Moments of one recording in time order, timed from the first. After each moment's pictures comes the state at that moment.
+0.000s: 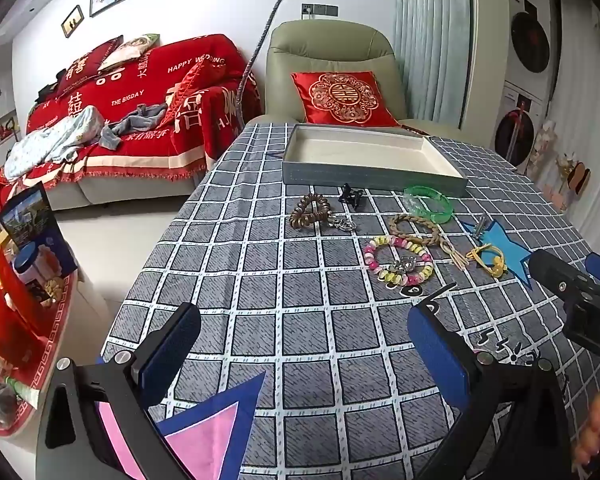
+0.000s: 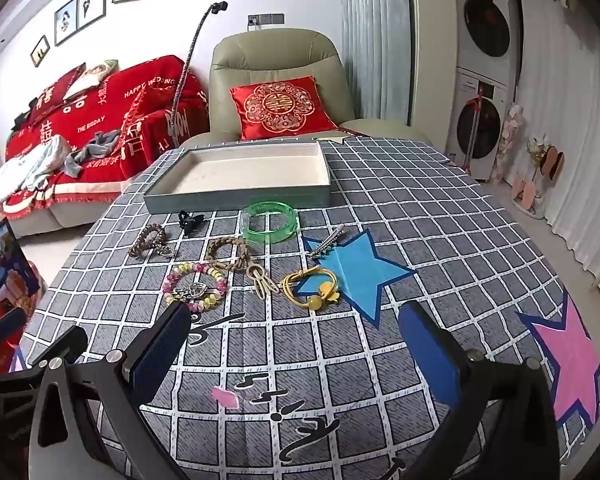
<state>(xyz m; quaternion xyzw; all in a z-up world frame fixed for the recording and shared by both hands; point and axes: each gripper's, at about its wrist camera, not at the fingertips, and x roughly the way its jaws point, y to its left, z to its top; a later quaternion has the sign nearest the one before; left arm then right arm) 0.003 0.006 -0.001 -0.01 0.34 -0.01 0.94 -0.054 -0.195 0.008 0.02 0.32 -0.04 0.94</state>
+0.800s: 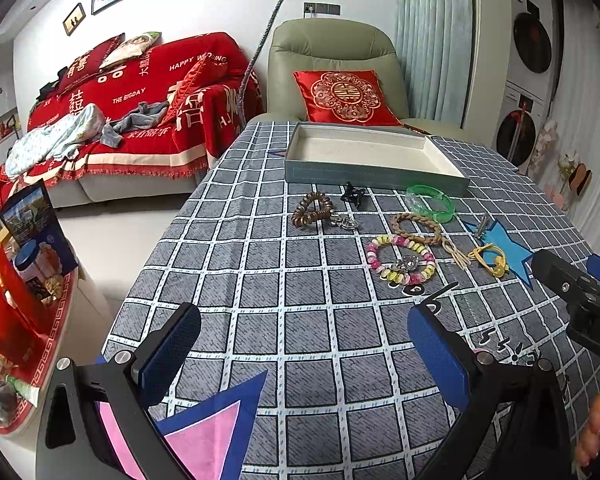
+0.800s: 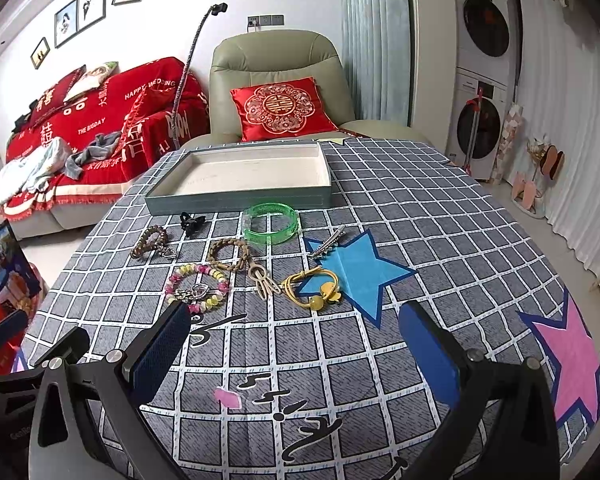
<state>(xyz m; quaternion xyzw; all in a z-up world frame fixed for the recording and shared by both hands) 0.003 0.006 -0.003 -0.01 0.35 -0.01 0.94 -0.054 -0.195 0.007 0.02 0.32 -0.04 0.95</state>
